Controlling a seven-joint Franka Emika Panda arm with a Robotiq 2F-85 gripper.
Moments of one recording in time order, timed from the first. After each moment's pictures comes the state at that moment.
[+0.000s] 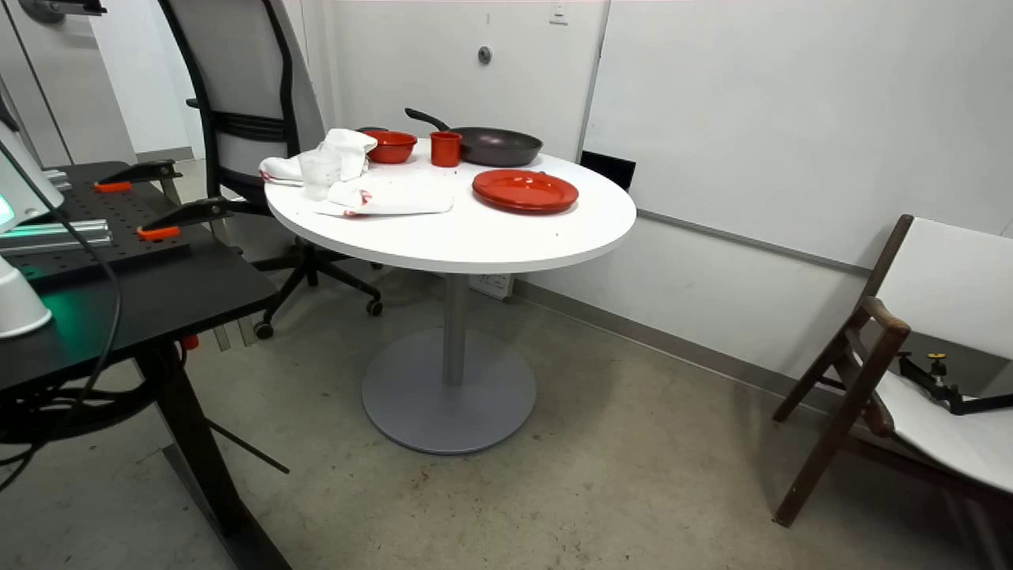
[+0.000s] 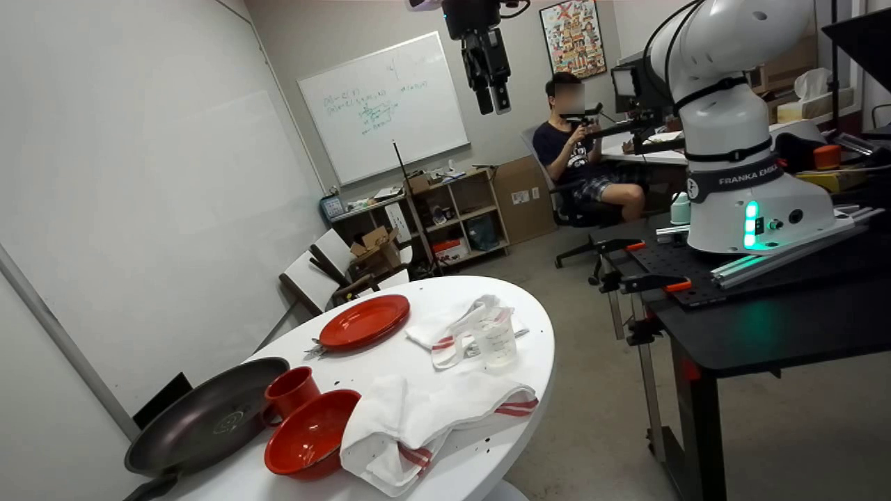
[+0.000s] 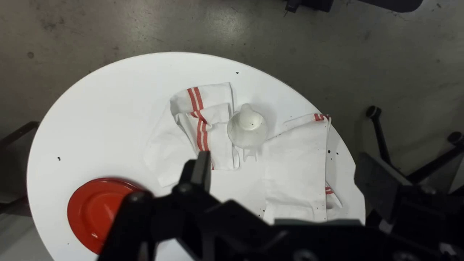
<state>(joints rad) 0.10 -0.65 0.13 -2.51 -0.04 1.90 -0.04</state>
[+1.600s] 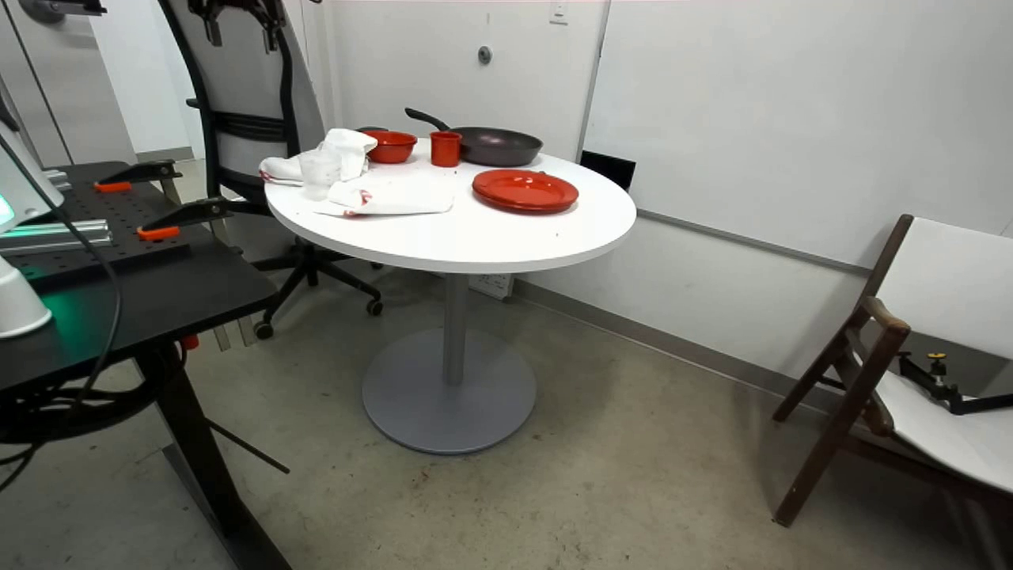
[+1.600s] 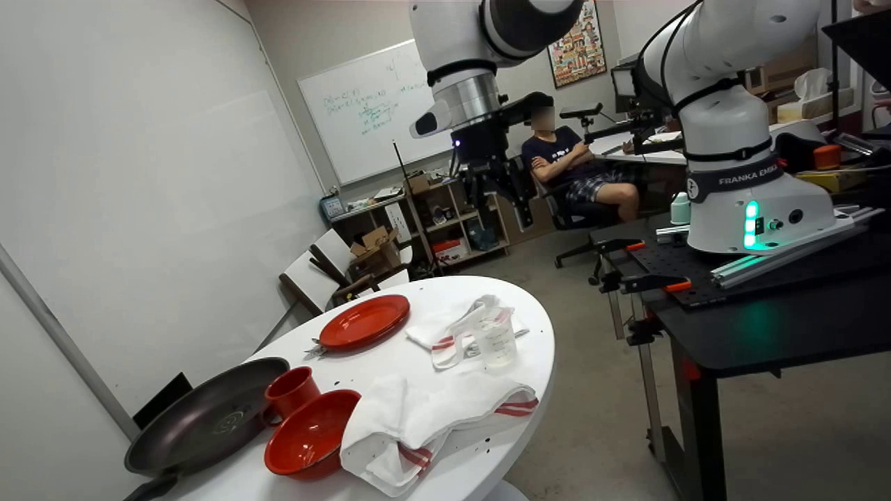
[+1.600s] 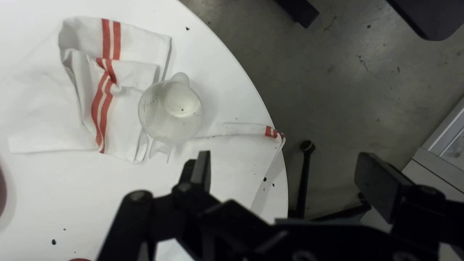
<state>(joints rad) 0.25 -0.26 0.07 -2.65 0.03 2.40 -0.39</state>
